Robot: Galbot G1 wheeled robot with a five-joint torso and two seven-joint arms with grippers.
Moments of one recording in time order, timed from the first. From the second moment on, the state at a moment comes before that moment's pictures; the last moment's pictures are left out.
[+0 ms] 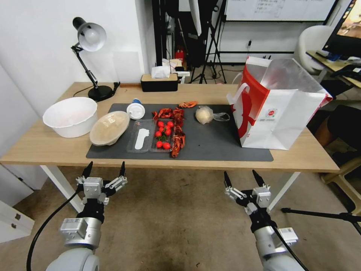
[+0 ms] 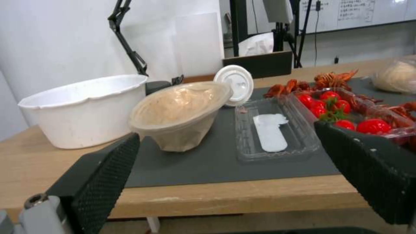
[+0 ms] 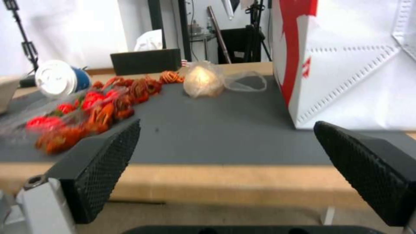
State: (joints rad) left arm 1.73 -1.53 -0.66 -2.25 -0.07 -0.01 0.06; right arm -1.62 1.11 0.29 2.16 0.32 0.12 0.31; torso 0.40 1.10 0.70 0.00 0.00
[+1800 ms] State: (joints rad) left arm 1.73 -1.55 -0.68 -2.20 -0.06 -0.04 0.05; right arm -0.42 1.26 -0.29 1.32 0.77 -0.26 0.74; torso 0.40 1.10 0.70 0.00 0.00
